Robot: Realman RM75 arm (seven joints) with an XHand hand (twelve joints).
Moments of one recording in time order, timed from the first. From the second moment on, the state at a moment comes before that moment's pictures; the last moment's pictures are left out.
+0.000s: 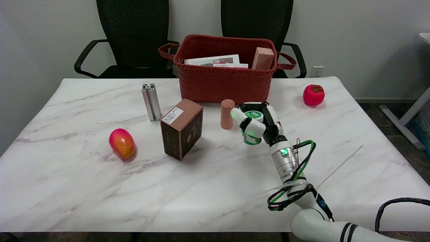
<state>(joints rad) 0.07 -1.17 -2.21 1.15 1.09 0.96 0.90</state>
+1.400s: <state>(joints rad) 0.55 -1.21 -2.06 0.98 1.03 0.86 0.73</state>
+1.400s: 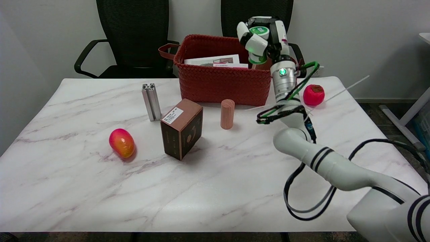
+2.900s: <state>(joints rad) 0.96 -1.31 -2.07 0.28 1.05 0.66 0.56</state>
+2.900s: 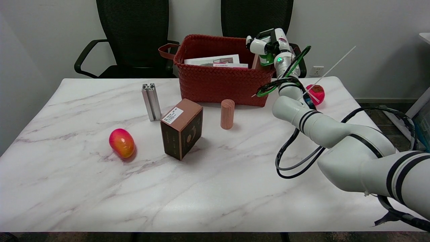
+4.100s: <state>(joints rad) 0.86 -1.28 -2.06 0.48 1.11 0.75 0.52</state>
